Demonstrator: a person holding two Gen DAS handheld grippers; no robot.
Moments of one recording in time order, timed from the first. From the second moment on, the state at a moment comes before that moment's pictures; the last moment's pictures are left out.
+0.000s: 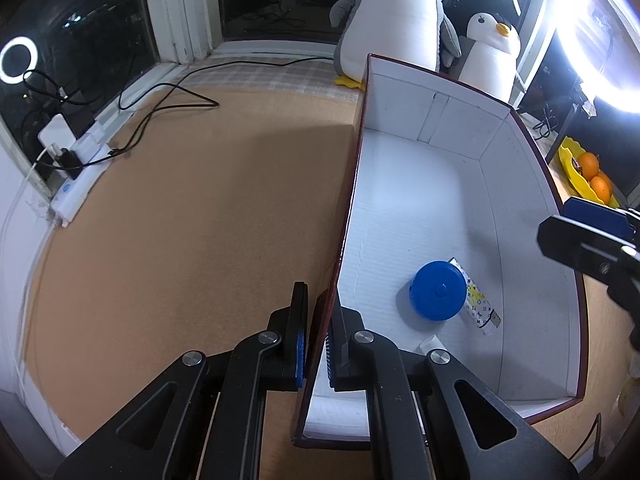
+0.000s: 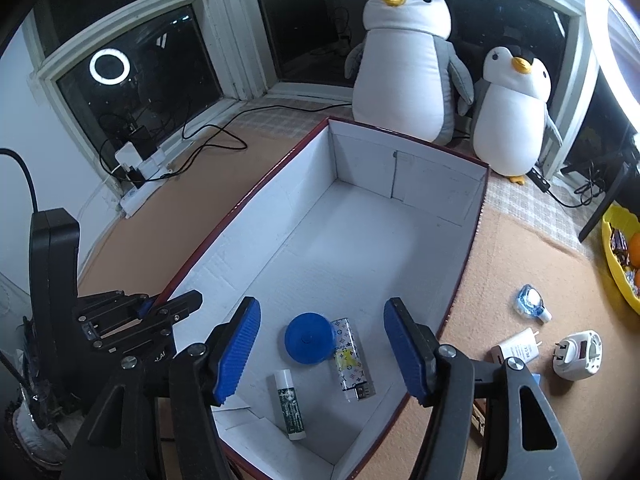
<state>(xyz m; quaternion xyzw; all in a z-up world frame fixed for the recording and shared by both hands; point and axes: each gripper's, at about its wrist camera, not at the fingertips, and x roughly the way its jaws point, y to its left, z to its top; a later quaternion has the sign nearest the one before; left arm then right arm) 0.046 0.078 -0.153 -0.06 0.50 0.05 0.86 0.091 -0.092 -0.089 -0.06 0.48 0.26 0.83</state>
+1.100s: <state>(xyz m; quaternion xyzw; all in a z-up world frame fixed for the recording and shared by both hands) 0.052 0.073 -0.155 0.00 0.52 0.01 0.86 0.116 -0.360 -0.109 0.20 0.49 -0.03 0.85</state>
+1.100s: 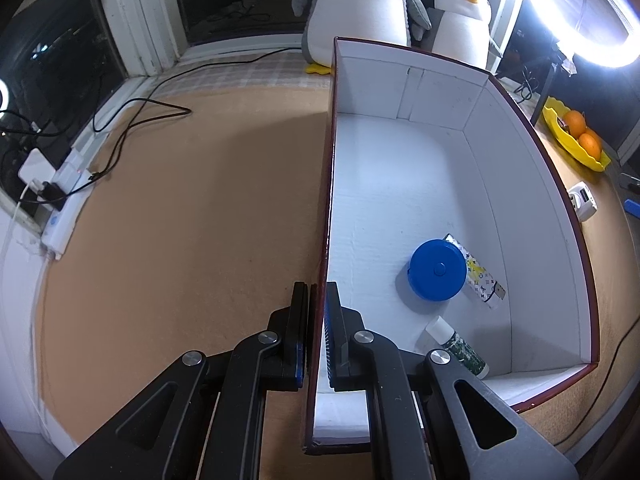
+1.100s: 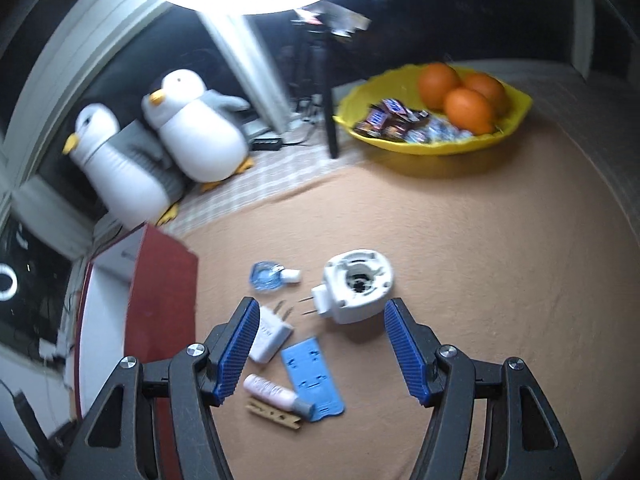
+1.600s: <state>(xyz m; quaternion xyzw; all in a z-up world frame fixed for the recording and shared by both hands) 0.054 0.073 -0.154 -0.01 0.52 0.00 0.85 0.144 -0.410 -0.173 0.34 0.53 -0.06 0.77</state>
